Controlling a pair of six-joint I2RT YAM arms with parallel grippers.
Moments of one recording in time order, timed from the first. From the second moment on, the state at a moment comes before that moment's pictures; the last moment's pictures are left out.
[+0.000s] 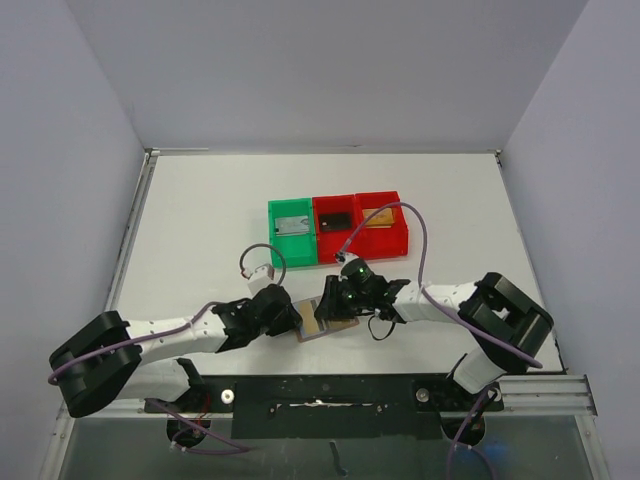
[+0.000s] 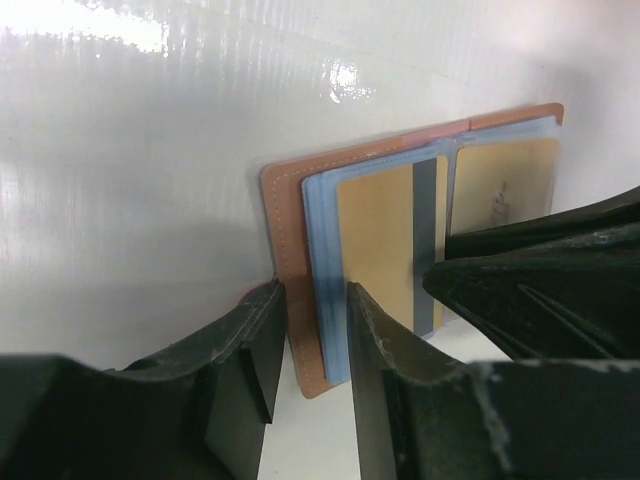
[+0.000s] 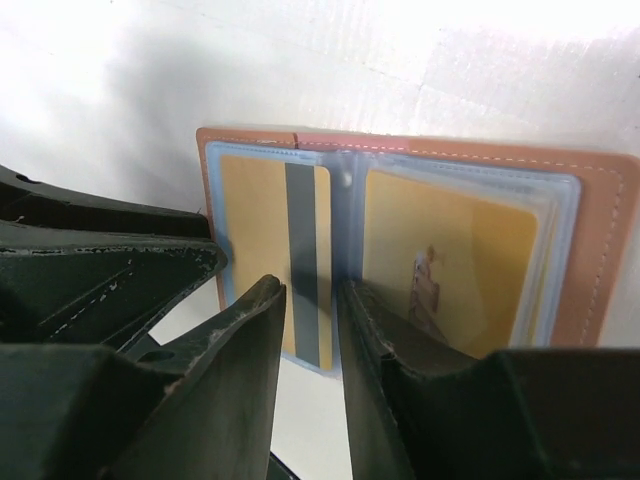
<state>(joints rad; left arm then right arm) -0.96 1.24 0.41 -0.05 -0.28 -1.21 0.85 1.55 0.64 0.10 -0.19 0.80</state>
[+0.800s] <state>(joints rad) -0.95 1.37 0.56 -0.18 -0.27 -1.03 0.72 1.51 0.46 0.36 -0.34 0.99</state>
